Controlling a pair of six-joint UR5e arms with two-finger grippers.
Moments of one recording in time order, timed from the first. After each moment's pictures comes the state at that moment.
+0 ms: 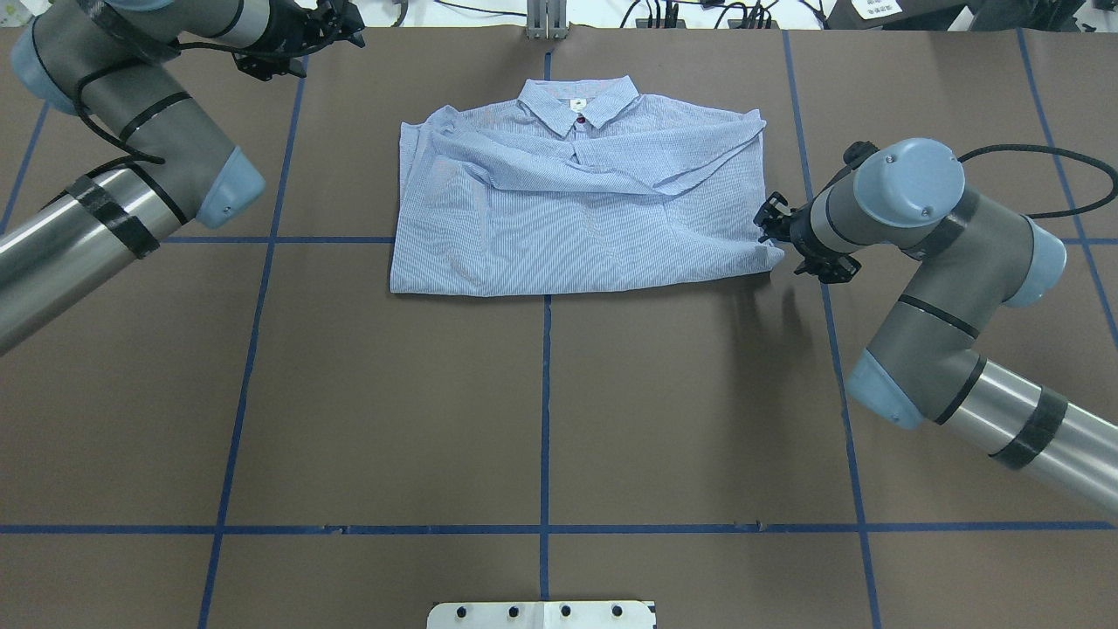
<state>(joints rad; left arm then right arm) -0.99 -2.29 -1.21 -2.28 -1.91 -1.35 0.75 -1.24 1.60 -1.13 1.85 1.81</state>
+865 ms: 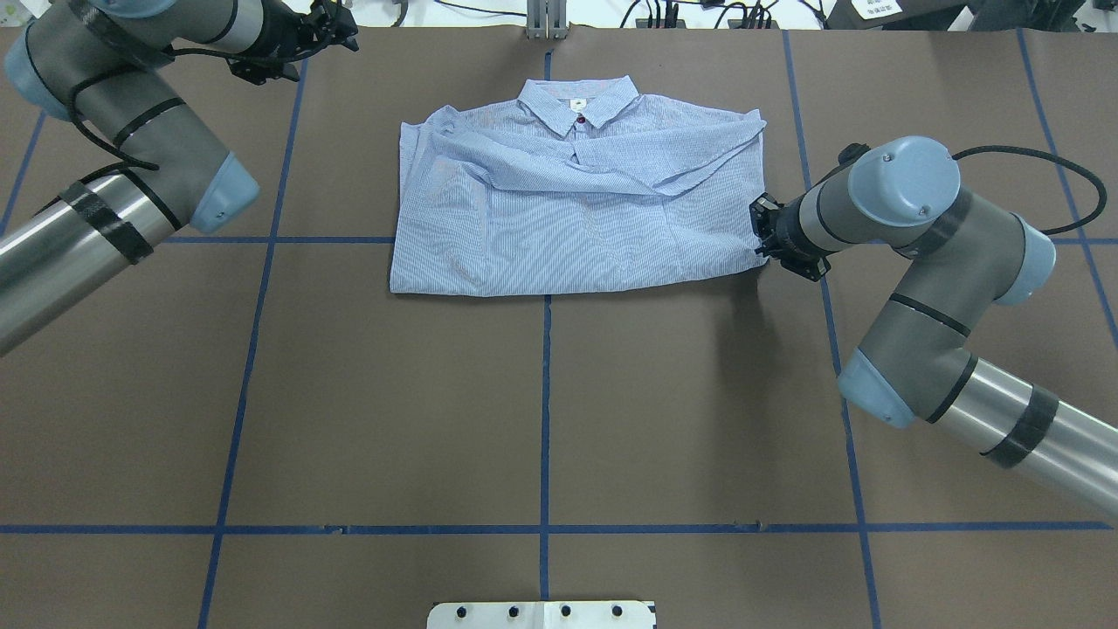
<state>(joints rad) -0.99 -2.27 -1.23 -2.28 -1.91 -1.35 0.75 -1.24 1.65 -1.15 1.86 1.94</state>
